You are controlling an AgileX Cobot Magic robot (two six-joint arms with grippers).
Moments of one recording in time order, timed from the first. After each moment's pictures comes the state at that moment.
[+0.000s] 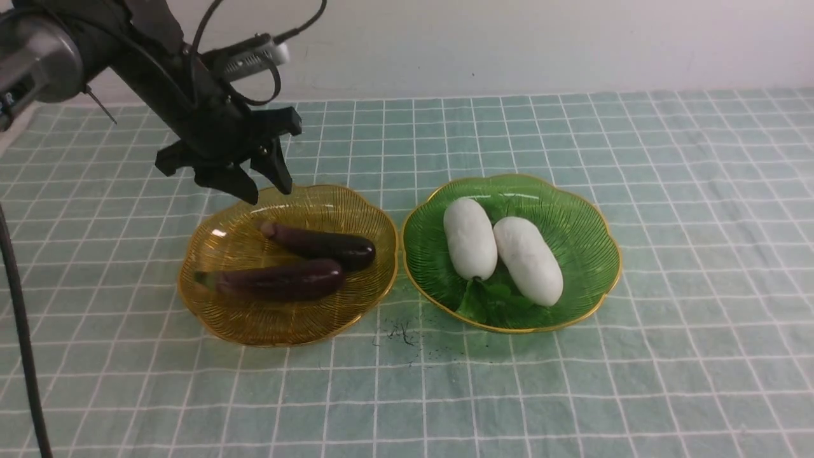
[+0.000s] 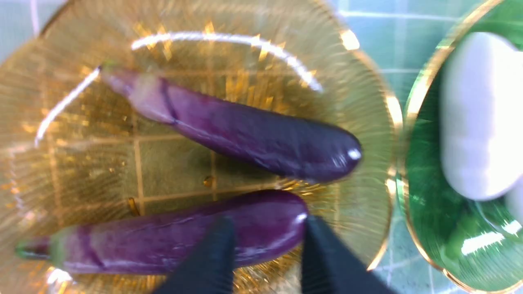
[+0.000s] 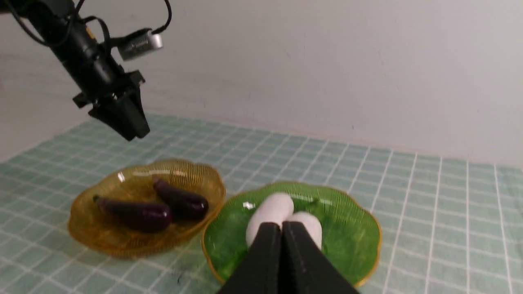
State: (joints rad) right arm 0.42 0.19 -0.44 0.02 0.45 0.01; left arm -0.08 2.04 -1.93 -0.32 1.23 -0.03
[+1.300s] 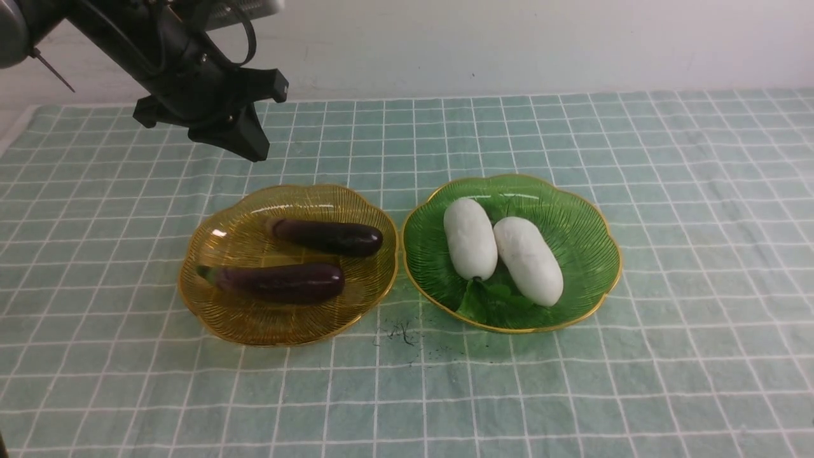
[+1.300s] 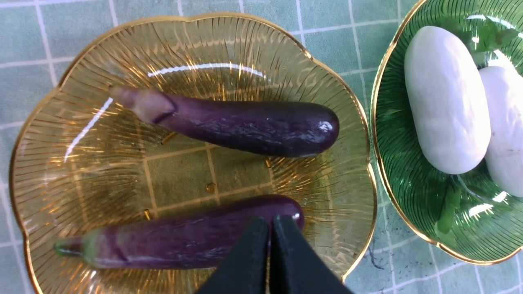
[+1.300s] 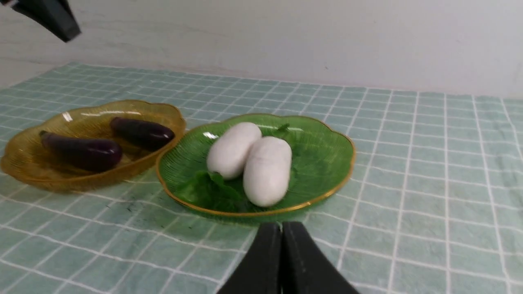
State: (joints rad) right arm 0.31 0.05 -0.09 0.02 0.34 0.01; left arm -0.08 1.97 -1.93 -0.32 1.23 0.07
